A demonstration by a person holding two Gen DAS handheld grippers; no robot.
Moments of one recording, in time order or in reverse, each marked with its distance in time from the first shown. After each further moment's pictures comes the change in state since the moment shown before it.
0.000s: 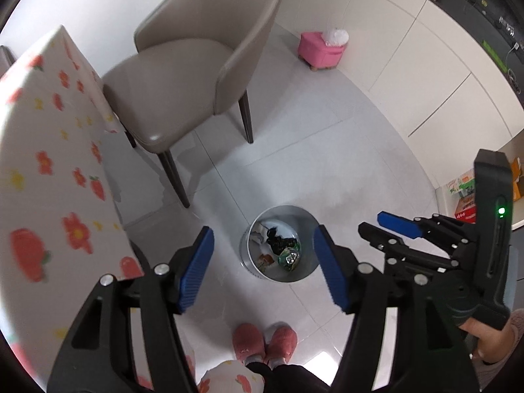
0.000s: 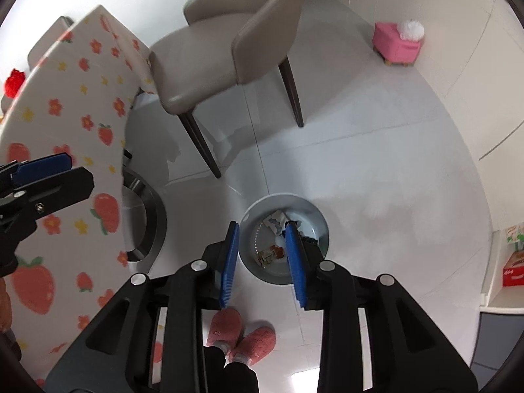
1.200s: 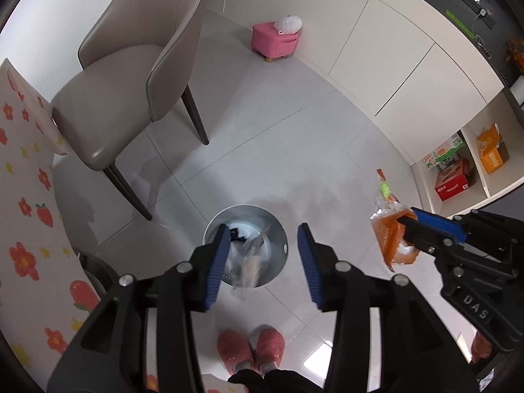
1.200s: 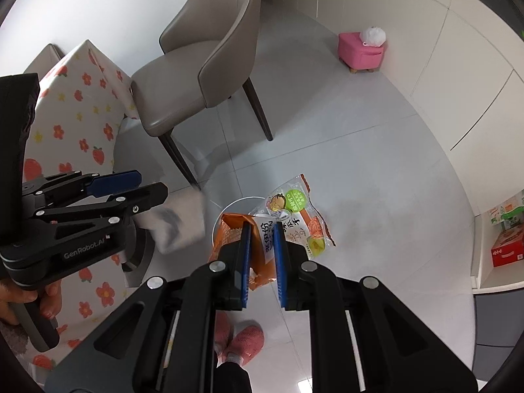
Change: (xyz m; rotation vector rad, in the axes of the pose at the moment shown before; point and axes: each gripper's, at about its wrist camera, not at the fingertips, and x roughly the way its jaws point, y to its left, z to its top) left arm 0.056 -0.074 -0.005 0.137 0.030 -0.118; right arm -0.039 -0.055 -0.037 0.105 -0.062 -0.055
